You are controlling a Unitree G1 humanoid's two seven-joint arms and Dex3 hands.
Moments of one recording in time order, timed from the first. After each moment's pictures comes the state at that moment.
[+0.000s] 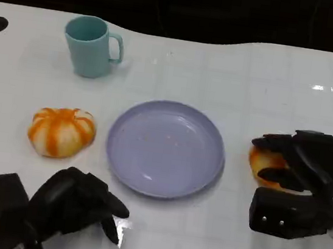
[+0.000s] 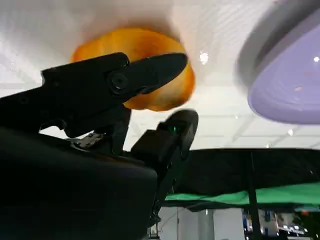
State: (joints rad) left arm -0.27 0.04 0.08 0.90 -0.19 -0.58 -0.73; right arm -0.62 -0.32 0.46 0.96 -0.78 -0.36 -0.44
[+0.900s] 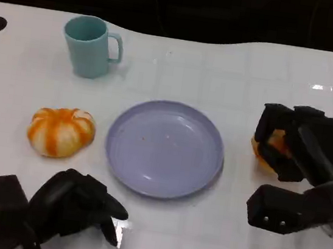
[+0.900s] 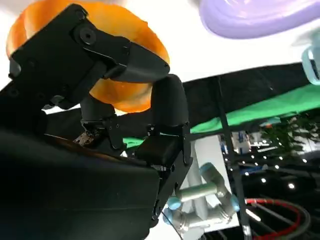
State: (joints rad) left arm -0.26 0.05 0.08 0.89 -0.19 -0.57 -0.73; right arm -0.65 -0.30 0.45 0.99 -0.76 -0.53 -0.73
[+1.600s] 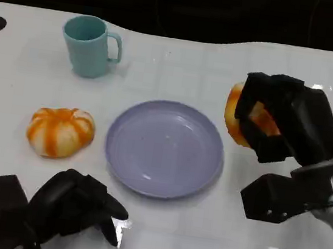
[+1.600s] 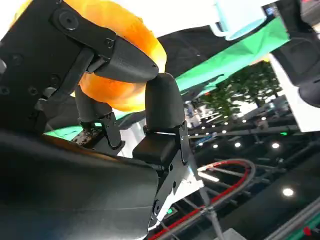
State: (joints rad) left arm -0.26 0.05 0.08 0.89 -0.20 -0.57 -0.73; right arm -0.62 -0.28 0.37 0.71 -0.65 -0.63 -0.58
